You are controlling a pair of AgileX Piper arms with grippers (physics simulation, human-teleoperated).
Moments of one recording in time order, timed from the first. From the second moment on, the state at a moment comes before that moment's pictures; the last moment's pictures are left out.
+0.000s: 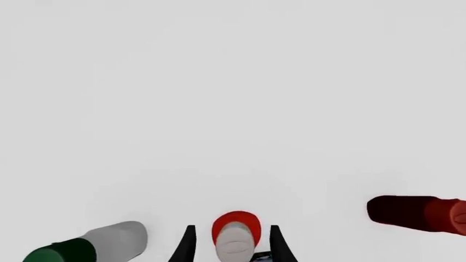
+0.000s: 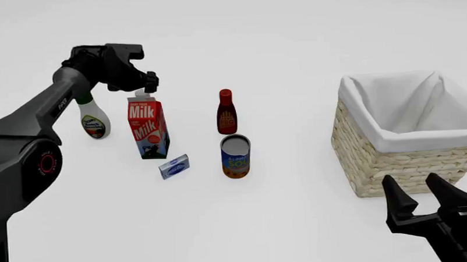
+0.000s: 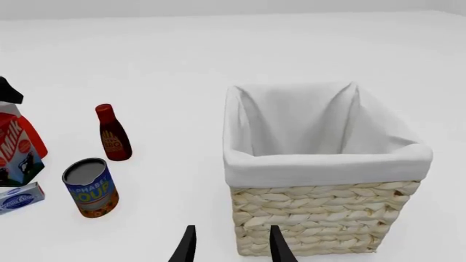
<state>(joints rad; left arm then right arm) -0.08 2.28 -2.14 0.75 0.04 0.04 0.72 0.00 -0.58 0.03</state>
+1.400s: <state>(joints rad) -0.07 2.28 -2.19 0.79 0.03 0.03 0.70 0.00 -0.56 0.03</state>
